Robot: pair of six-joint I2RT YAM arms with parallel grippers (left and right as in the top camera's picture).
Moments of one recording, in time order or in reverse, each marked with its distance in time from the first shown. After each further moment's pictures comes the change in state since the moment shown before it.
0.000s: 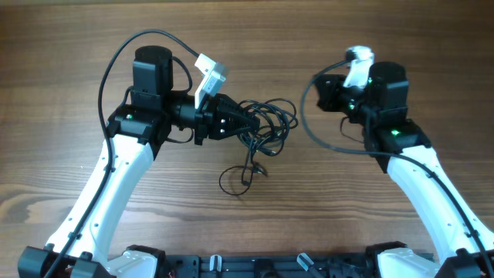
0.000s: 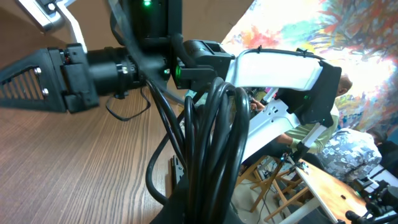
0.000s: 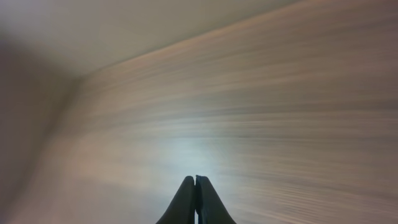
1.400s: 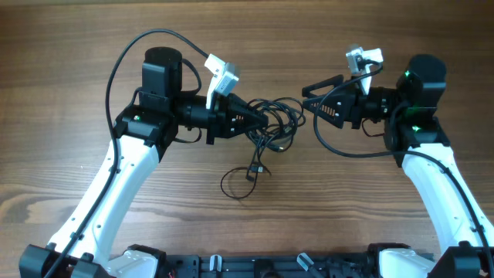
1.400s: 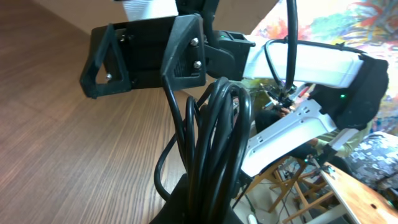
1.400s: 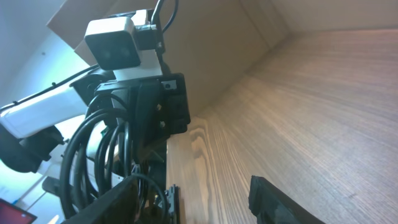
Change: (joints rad) left arm -0.047 0.000 0.000 0.018 -0.153 -0.012; right arm -0.145 0.017 -0.001 0.321 -1.122 0.027
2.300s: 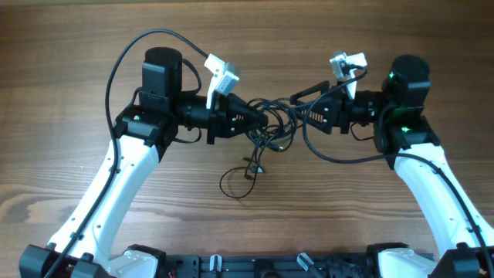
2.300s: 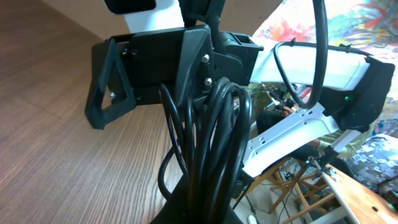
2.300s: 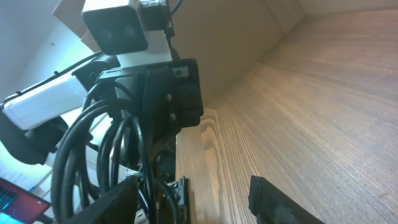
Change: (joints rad) left arm 0.000 0.000 0.000 -0.006 -0.006 -0.003; right arm 0.078 0.000 0.000 -0.053 0.020 -0.025
